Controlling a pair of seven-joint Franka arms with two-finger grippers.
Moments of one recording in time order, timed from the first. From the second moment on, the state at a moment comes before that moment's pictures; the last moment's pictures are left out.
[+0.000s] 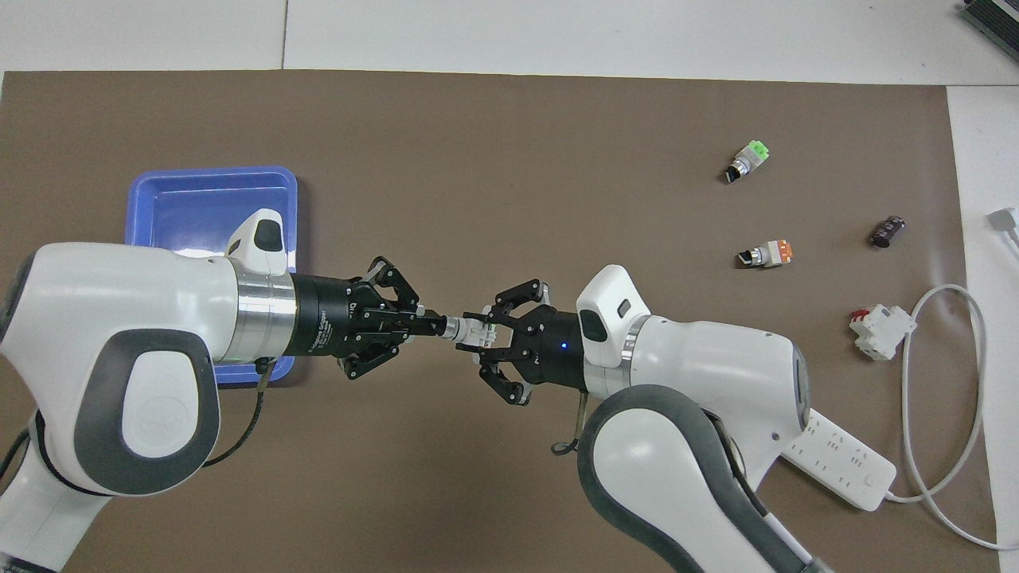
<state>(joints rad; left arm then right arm) -0.39 -0.13 -0.01 -2.11 -0.86 2.11 -0.94 0.44 -0.01 0.17 -2.16 1.28 2.53 -1.71</state>
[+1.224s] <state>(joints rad) -0.41 -0.13 -0.01 -2.07 -0.74 2.15 -0.99 0.46 -0.02 0.18 -2.16 1.23 2.53 -1.69</state>
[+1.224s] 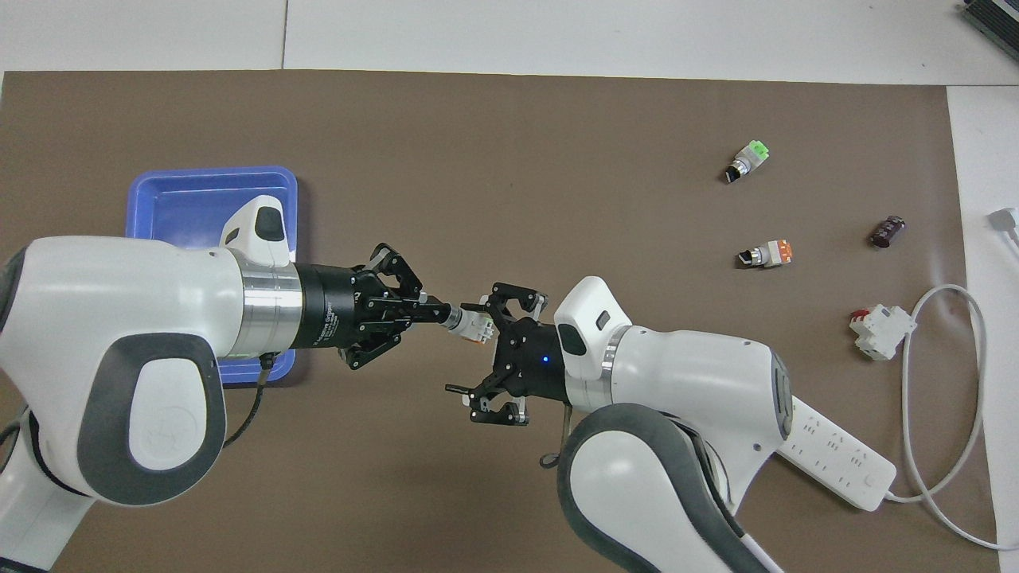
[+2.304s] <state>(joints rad) 0.06 -0.10 0.01 -2.15 -0.23 2.18 -0.34 0.02 -0.05 0.17 -1.95 0.41 2.19 -1.46</state>
